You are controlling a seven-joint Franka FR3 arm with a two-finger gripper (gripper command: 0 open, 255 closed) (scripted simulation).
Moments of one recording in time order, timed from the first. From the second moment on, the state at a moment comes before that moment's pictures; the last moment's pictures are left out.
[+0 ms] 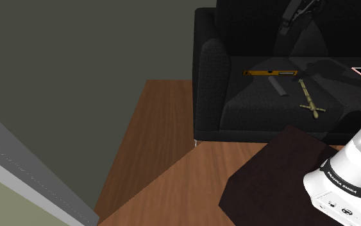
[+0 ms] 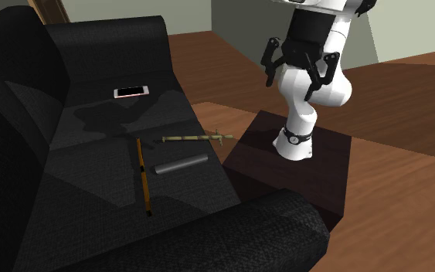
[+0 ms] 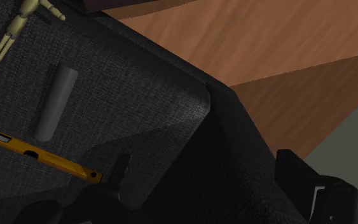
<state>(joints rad) 0.02 -0.80 -0.05 -2.31 -0.10 1.69 0.13</state>
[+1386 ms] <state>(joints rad) -0.14 -0.41 -0.35 -2.41 -0.11 2.11 0.11</state>
